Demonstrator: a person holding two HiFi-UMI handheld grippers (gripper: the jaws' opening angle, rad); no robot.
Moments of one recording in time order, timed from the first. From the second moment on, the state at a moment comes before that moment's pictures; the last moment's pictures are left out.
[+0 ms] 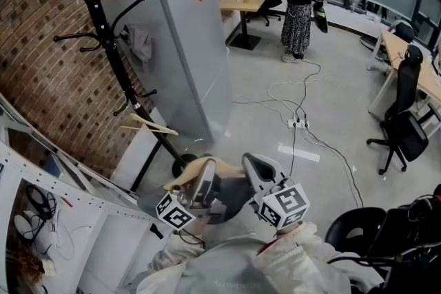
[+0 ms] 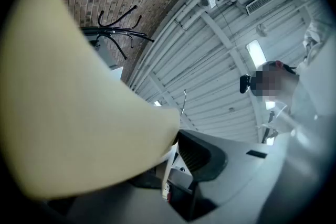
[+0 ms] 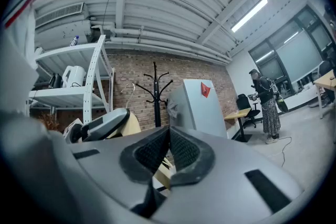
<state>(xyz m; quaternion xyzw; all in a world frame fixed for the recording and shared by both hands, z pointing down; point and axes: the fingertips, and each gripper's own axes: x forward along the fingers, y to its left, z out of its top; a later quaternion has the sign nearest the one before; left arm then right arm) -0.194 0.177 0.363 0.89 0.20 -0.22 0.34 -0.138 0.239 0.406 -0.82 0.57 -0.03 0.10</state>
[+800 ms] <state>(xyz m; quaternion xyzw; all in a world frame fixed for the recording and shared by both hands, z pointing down) -0.152 0.156 0.382 0.89 0.17 -0.23 0.35 -0.086 0.248 0.444 -0.82 0.56 -0.08 0.11</state>
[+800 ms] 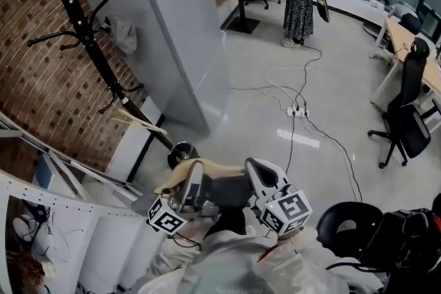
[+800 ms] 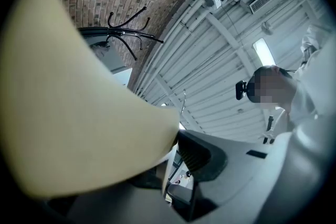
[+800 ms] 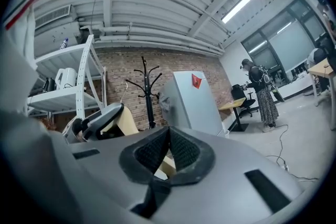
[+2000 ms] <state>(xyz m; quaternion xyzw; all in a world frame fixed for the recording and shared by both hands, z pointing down) -0.031 -0.090 0.347 0.91 0.06 -0.31 0.27 0.041 -0.048 0.409 -0.72 0.69 -0.05 0.07</state>
